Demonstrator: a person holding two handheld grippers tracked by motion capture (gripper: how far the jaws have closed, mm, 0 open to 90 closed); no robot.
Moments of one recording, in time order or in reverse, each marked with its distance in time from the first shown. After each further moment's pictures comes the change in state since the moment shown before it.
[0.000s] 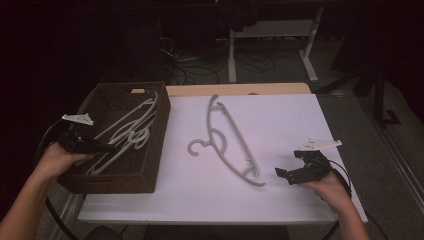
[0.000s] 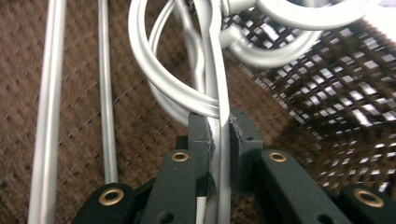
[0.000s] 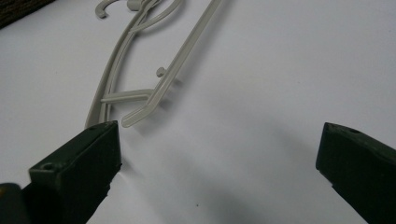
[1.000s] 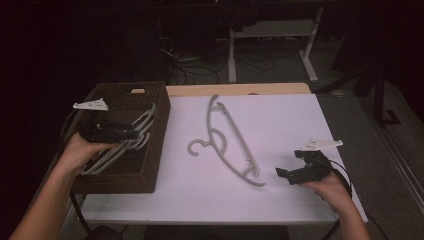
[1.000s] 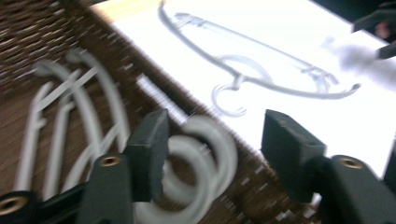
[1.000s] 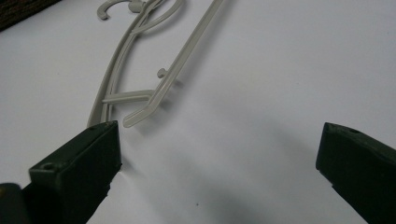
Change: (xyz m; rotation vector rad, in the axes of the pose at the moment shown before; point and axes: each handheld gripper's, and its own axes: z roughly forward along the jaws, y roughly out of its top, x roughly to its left) left arm -0.062 0.064 0.009 -0.286 -0.086 0.029; right arm -0.001 0.000 -0.002 -0.010 0.003 0.001
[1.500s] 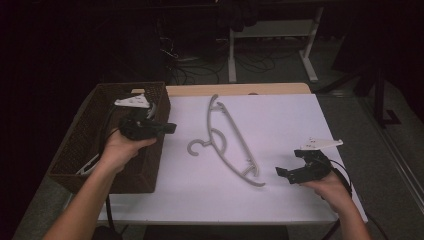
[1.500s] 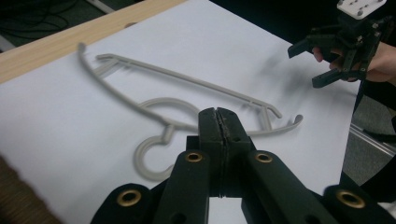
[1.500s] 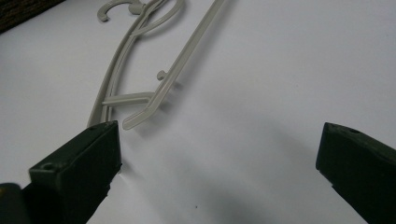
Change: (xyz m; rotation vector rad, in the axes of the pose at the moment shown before) left arm -0.074 0.044 0.067 -0.006 -0.102 0.084; right arm -0.001 0.001 0.000 -0.003 0.003 -0.005
